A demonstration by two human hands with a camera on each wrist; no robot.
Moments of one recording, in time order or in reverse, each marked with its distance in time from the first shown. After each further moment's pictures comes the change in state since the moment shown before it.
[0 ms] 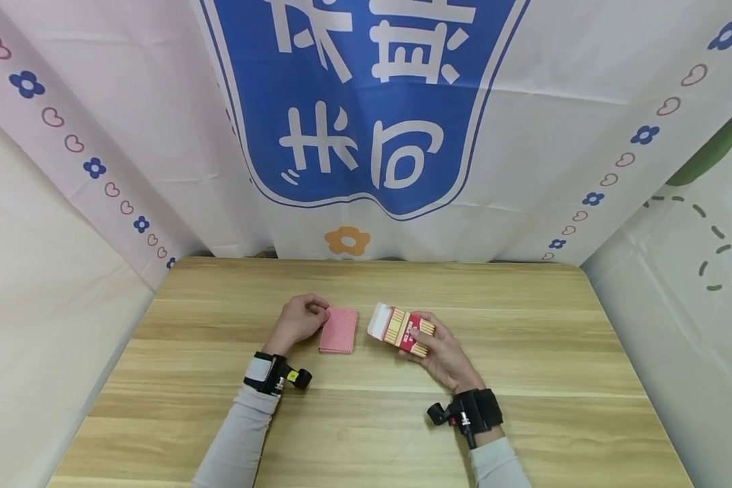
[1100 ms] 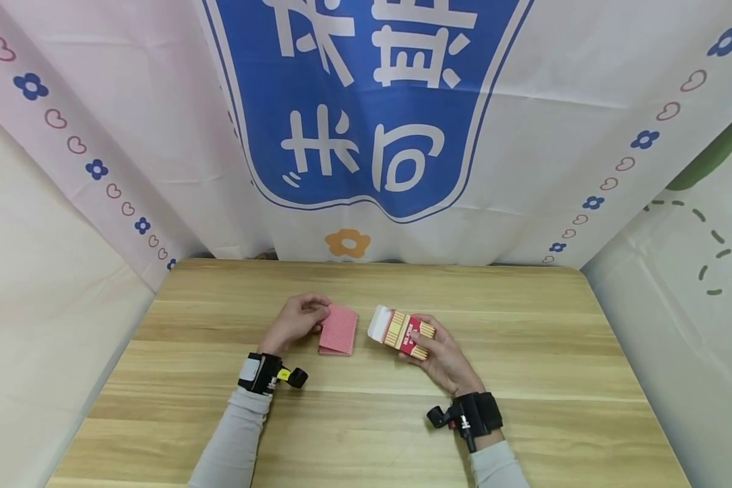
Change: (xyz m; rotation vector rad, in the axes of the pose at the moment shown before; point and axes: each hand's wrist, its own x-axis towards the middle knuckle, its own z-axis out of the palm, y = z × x) left_hand 0.001 -0.003 -0.011 -0.344 -0.147 -0.055; right_hand -0.002 -0.001 0.003 0.013 -0.012 -0.009
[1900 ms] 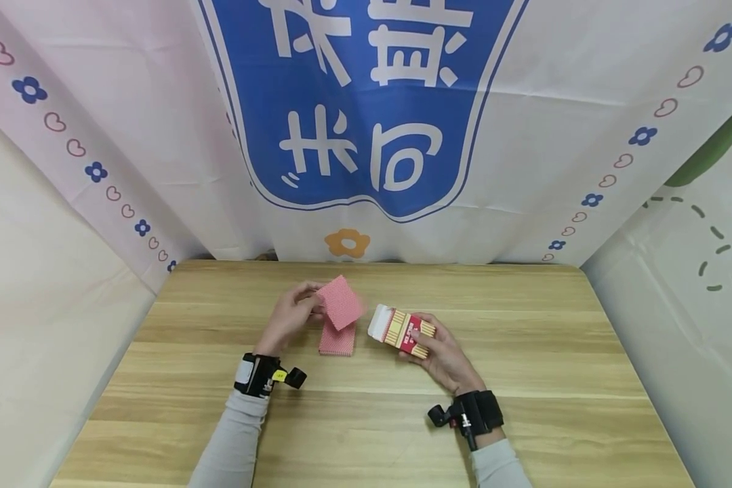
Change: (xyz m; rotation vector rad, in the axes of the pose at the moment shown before) left_hand -0.009 0.020 -0.002 -0.186 0.062 0.100; right_hand 0.000 -0.001 0.001 -0.007 0.012 -0.002
